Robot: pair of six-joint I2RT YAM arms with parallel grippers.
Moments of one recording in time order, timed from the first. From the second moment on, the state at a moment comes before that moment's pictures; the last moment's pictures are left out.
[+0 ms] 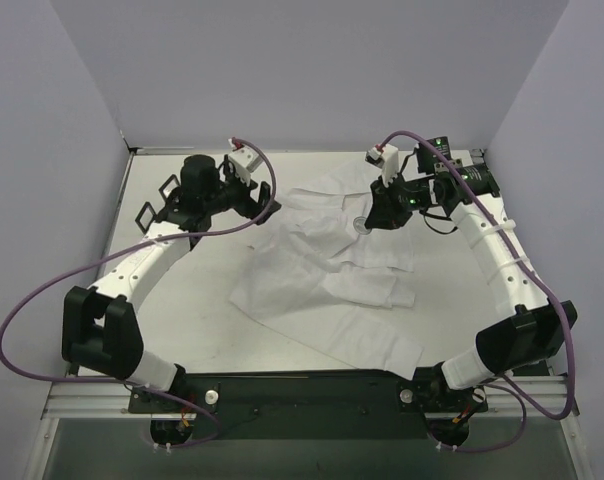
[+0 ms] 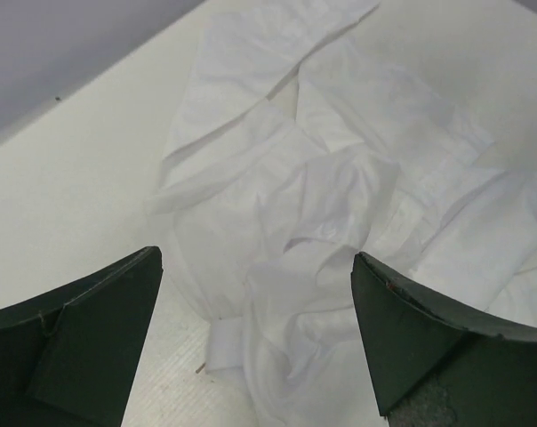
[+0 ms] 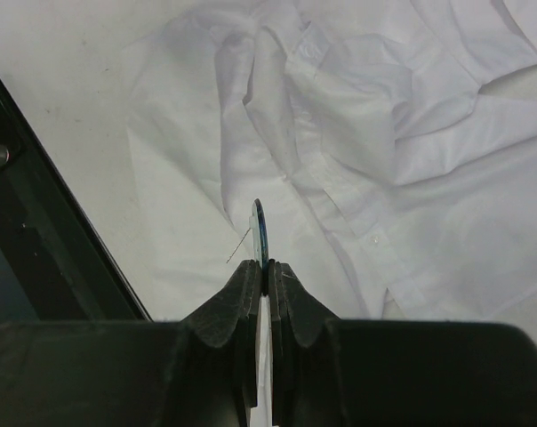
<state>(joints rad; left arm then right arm) -0.32 1.50 1.16 -0.04 0.50 0.11 0.27 1.50 1.60 -1.04 -0.60 -0.40</state>
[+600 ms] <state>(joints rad) -0.29 1.44 1.08 0.20 0.77 -0.17 0.29 1.48 1.58 -1.05 -0.71 -0.39</state>
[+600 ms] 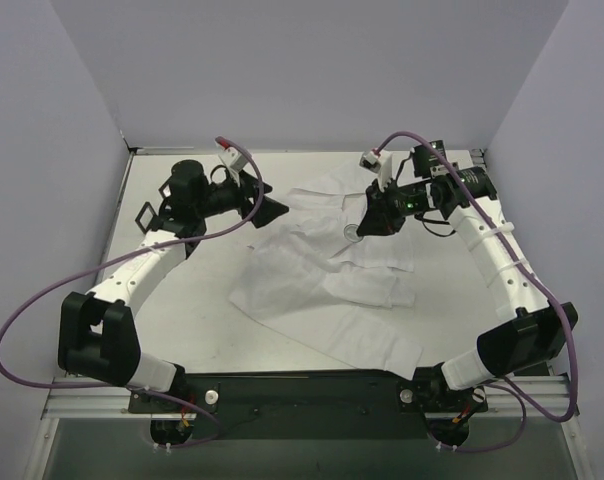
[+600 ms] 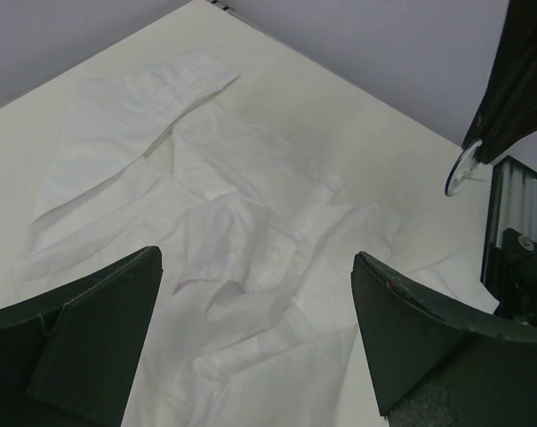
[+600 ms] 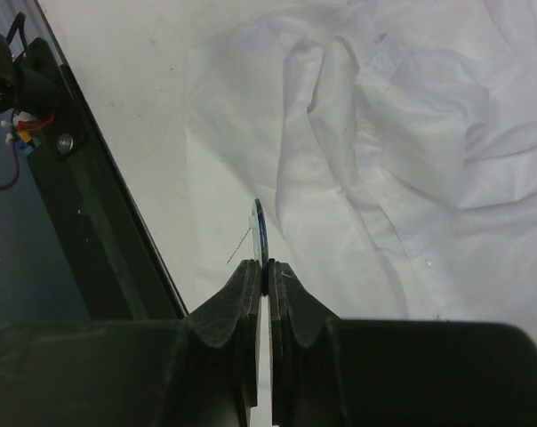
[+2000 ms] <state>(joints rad) -0.57 1.50 1.00 0.22 1.15 -0.10 0.43 1.60 1.55 -1.21 -0.86 -0.59</state>
